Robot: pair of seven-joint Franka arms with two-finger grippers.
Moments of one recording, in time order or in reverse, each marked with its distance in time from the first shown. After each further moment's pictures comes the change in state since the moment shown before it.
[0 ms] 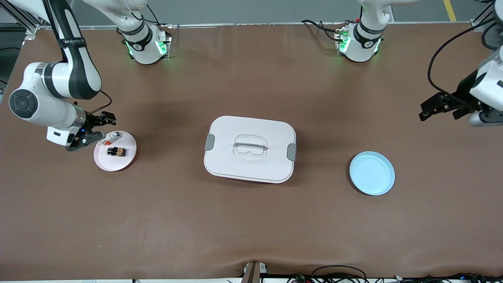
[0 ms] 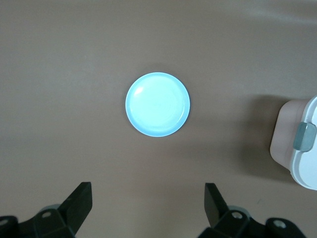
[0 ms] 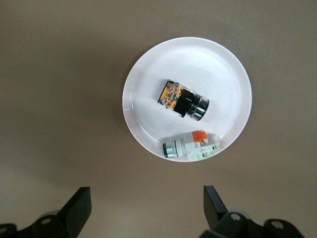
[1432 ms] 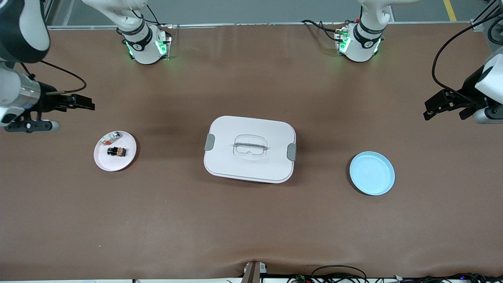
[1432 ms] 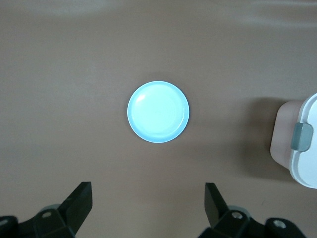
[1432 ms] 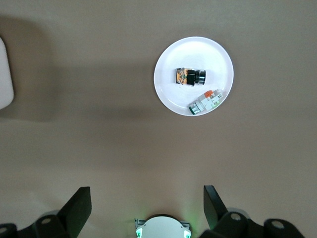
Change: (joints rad) left arm -0.009 0.038 -0.011 0.070 0.022 -0.013 0.037; right arm 0.036 -0.059 -0.009 0.445 0.124 -0.540 0.350
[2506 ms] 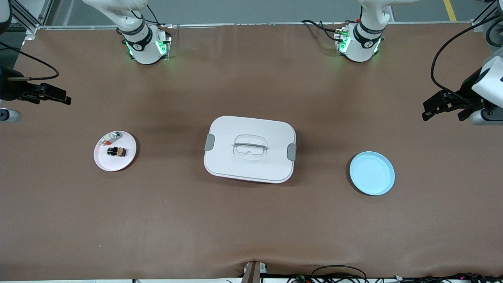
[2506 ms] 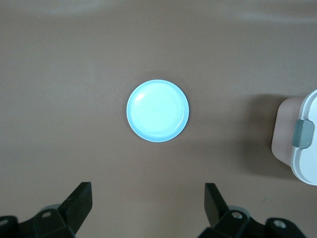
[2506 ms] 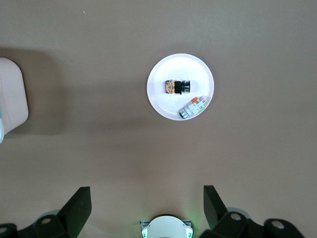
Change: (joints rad) left arm -0.002 0.005 -0.001 0.001 0.000 -0.003 0.006; right arm -0.023 0.008 -0.005 0.151 -0.005 -0.086 0.048
